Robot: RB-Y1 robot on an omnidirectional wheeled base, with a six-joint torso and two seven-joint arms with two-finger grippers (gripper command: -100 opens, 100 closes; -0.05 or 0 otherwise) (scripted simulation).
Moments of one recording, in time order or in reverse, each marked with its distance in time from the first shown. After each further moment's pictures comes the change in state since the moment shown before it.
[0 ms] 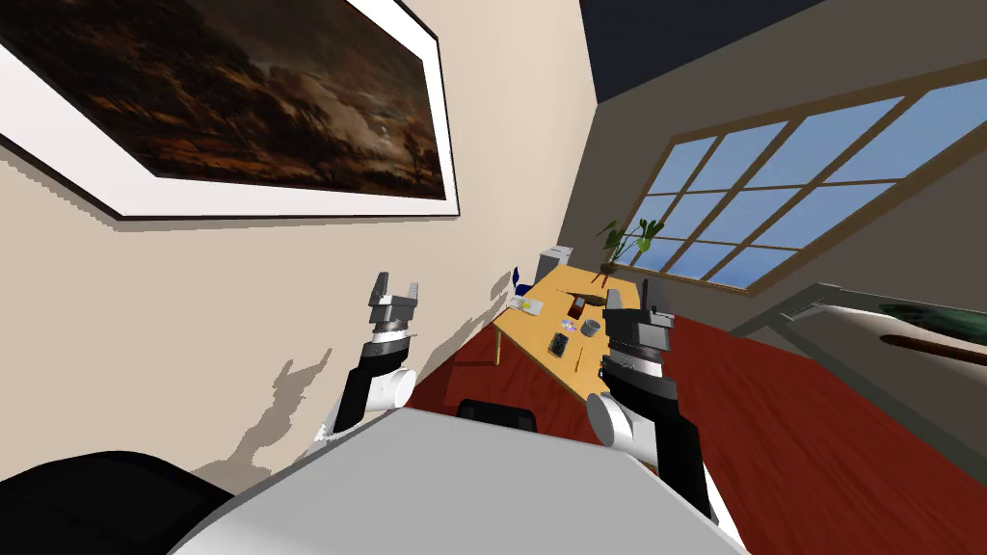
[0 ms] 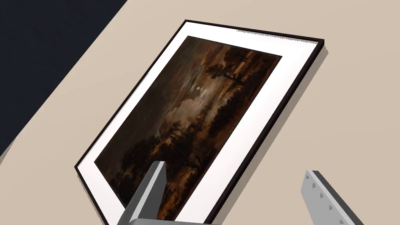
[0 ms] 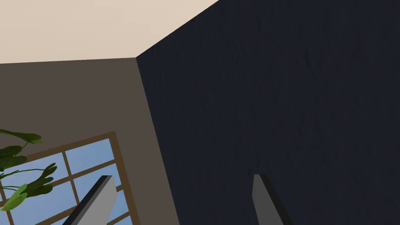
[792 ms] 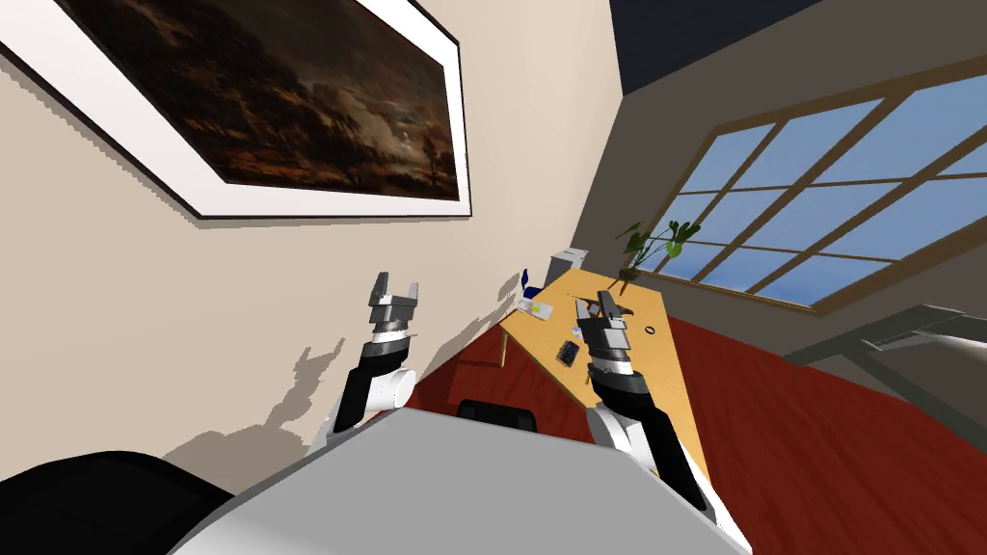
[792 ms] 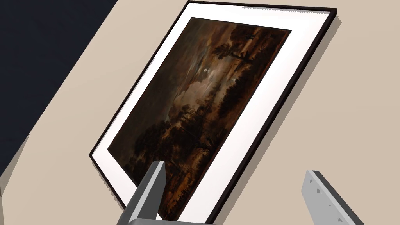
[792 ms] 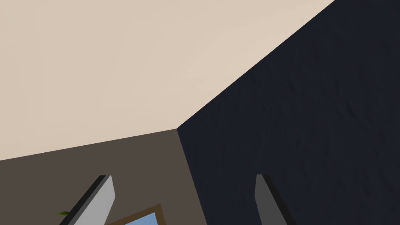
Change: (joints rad) left arm 0.000 0.000 0.000 0.000 0.000 0.000 0.000; right arm 0.015 -0.238 0.102 0.101 -0.090 0.003 -0.033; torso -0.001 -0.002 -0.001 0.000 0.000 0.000
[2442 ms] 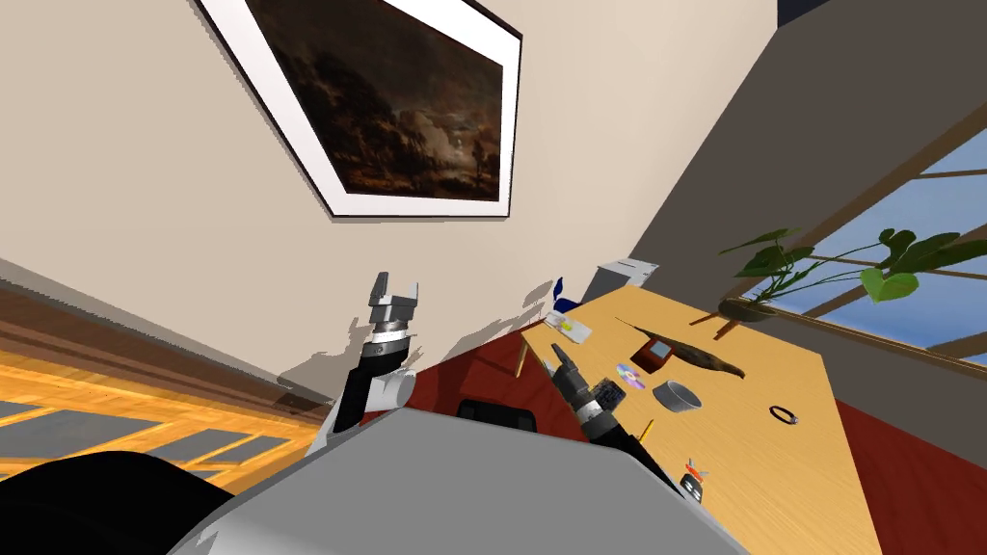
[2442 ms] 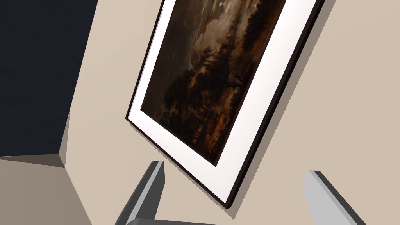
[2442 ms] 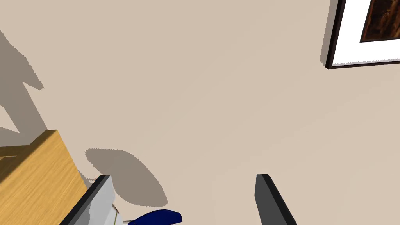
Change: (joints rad) left arm 0.000 0.000 0.000 0.000 0.000 0.000 0.000; right arm 0.037 -0.490 0.356 0.329 -0.328 0.037 -0.109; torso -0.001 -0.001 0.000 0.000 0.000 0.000
